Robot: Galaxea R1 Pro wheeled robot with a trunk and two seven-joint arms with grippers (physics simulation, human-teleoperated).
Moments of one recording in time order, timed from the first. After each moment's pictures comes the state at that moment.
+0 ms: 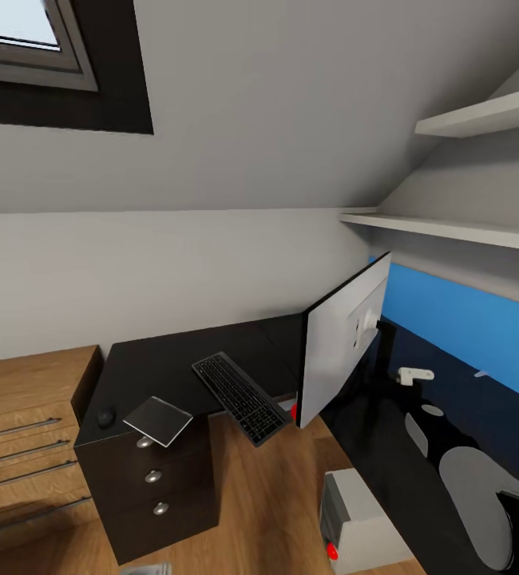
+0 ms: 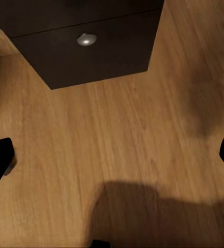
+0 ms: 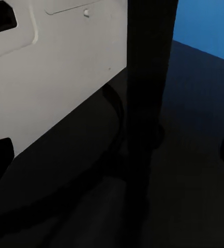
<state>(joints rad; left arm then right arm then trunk) 0.18 0.02 -0.19 -1.34 0.23 0.43 0.36 -0.88 -0.16 -0.32 -0.30 0.16 -0.15 0.12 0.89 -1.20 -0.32</state>
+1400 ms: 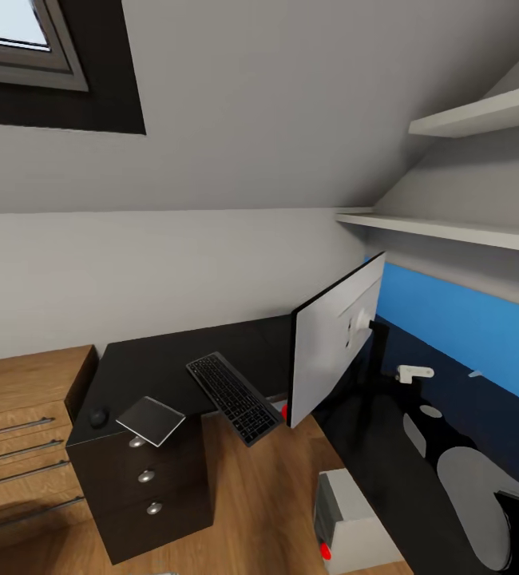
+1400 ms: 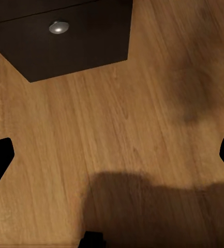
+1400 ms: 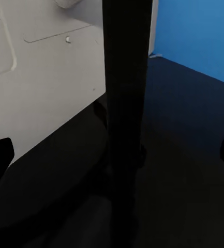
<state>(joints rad) 0.18 0.02 -0.22 -1.31 0.23 0.43 0.33 -0.88 -0.16 -0.32 -0.29 0.16 -0.23 0.11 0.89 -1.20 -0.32</state>
